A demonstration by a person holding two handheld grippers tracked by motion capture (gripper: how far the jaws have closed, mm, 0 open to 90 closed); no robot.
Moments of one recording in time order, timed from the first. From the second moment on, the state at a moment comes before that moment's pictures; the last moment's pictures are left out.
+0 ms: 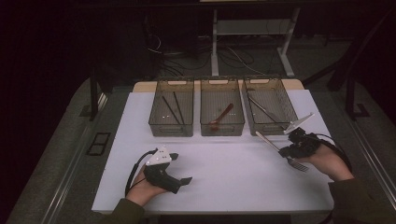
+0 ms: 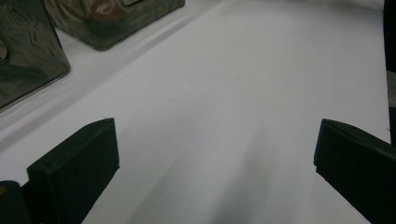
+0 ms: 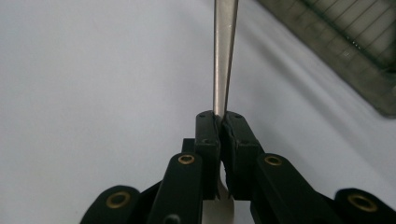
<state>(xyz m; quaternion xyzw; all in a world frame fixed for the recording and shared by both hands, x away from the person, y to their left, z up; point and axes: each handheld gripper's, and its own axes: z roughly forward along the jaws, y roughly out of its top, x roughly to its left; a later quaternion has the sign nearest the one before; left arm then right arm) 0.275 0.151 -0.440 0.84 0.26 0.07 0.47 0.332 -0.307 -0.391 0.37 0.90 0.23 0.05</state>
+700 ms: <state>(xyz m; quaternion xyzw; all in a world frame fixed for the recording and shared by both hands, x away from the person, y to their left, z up) 0.275 0.150 -0.440 0.84 0.26 0.07 0.47 0.336 -0.334 -0.364 0.41 0.83 0.35 0.11</state>
